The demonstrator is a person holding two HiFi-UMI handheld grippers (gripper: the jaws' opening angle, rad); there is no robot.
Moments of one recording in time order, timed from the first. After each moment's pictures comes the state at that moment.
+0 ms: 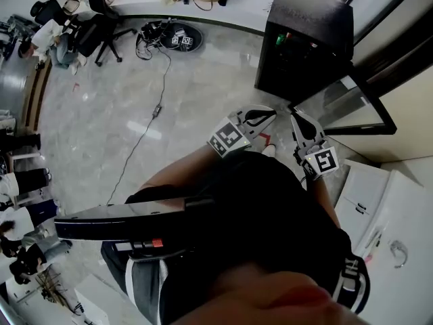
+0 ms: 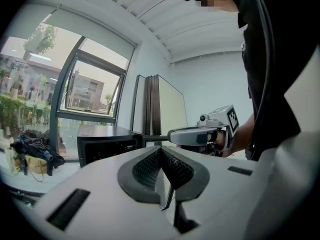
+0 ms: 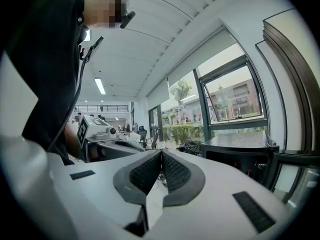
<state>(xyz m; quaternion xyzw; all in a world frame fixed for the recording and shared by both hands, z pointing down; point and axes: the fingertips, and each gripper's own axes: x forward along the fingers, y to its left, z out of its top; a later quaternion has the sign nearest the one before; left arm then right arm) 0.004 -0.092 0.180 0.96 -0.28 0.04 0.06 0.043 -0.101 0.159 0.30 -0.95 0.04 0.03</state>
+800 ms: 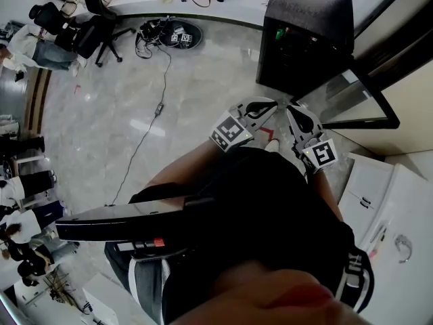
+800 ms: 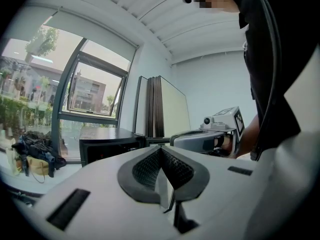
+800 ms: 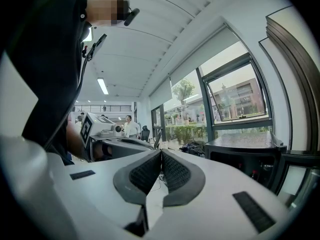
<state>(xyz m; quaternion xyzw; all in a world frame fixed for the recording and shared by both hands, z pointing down) 0.002 -0.110 0.174 0.95 -0.29 0.03 0.06 0.026 -0.107 0.158 0.28 -0.96 0.04 0.03</state>
